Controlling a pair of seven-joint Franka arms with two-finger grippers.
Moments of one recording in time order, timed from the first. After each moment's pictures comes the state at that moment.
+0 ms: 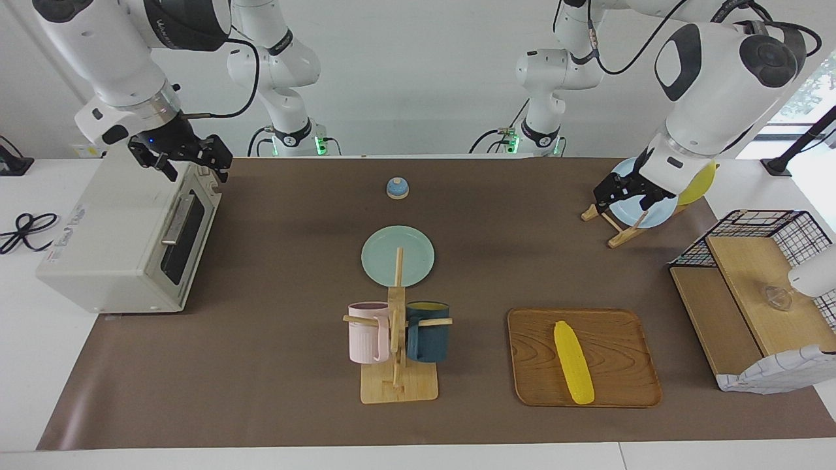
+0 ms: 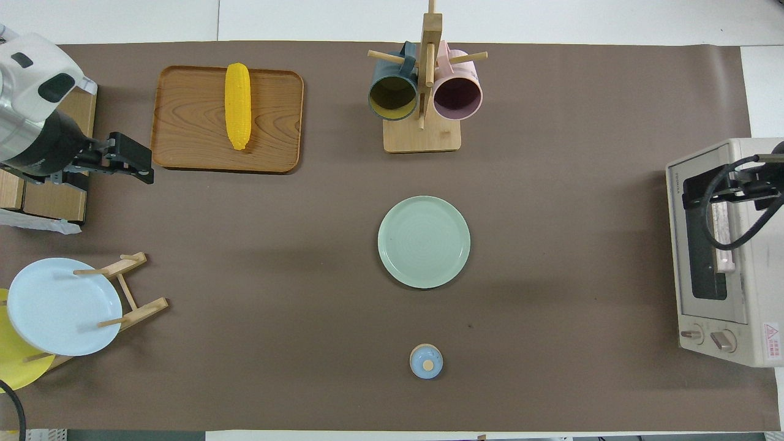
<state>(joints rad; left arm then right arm) -0.12 0.12 -0.01 -1.50 -0.05 1.49 -0.15 0.02 0.00 -0.06 -1.60 -0.01 1.49 0.00</state>
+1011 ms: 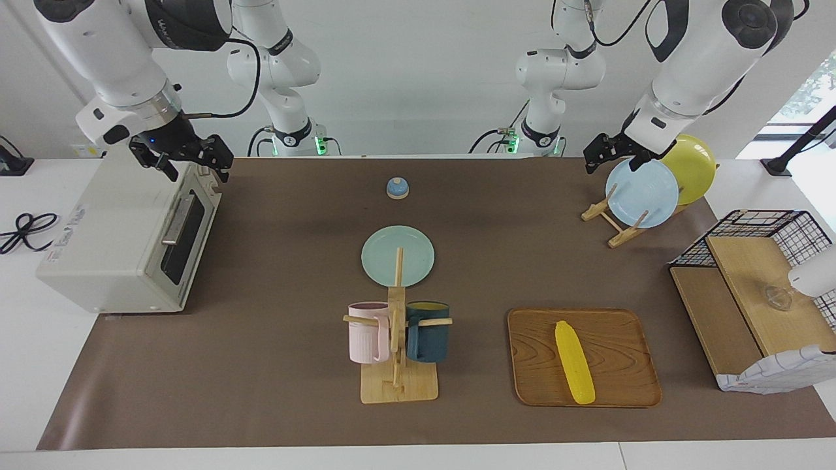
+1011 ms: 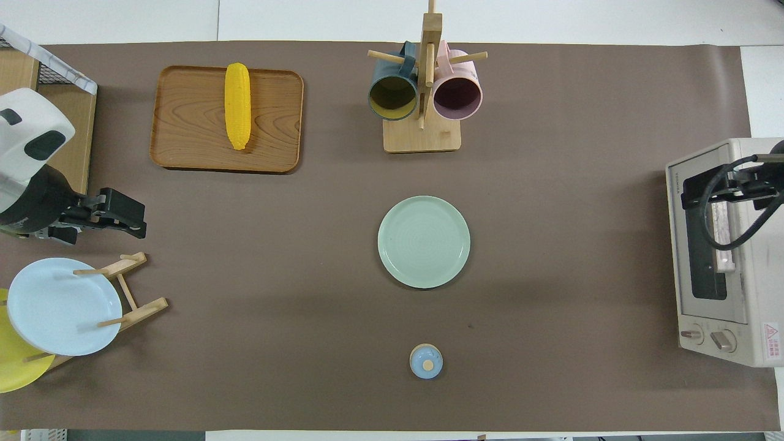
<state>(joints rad) -0.12 -0.02 -0.03 -1.62 -0.05 1.39 -0.16 0.02 0.00 -0.06 -1.60 -0.01 1.49 0.00</state>
